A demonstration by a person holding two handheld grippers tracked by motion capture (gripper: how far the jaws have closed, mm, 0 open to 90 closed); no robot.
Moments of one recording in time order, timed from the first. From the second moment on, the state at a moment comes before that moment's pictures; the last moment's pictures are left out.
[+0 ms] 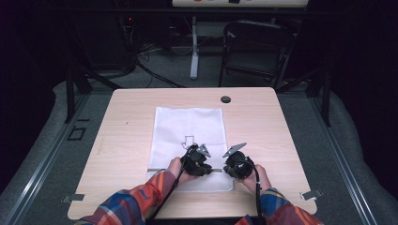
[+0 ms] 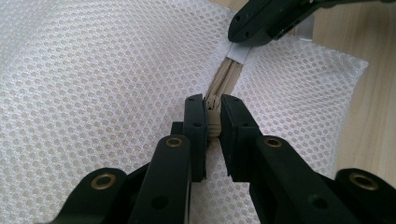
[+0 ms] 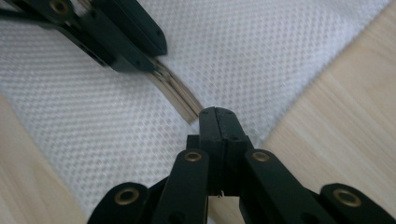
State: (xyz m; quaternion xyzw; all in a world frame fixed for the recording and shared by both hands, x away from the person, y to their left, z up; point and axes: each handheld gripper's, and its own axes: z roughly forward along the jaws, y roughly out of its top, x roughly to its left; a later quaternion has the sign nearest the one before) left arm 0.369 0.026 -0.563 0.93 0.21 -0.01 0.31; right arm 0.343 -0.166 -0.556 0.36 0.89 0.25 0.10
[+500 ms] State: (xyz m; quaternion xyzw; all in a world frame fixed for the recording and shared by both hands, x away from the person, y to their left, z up) left arm 0.369 0.028 -0.566 0.92 0.22 -0.02 0.33; right arm 0.346 -0.154 -0.564 0.34 0.89 0.28 0.10
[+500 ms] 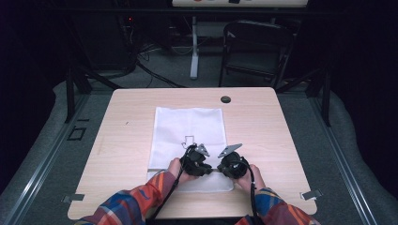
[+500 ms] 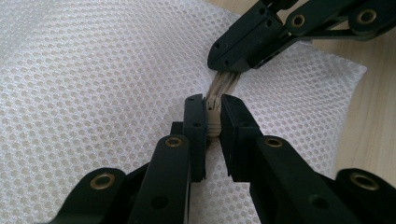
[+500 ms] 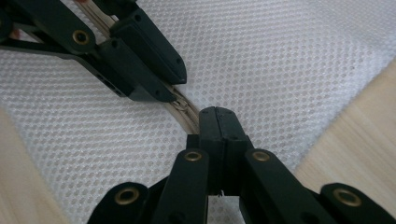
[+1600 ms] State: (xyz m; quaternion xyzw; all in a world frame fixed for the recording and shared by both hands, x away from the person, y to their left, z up) left arm 0.366 0.040 -0.560 0.92 0.22 -0.01 0.32; right arm 0.347 -0.154 -0.565 0.32 0.90 0.28 0.10
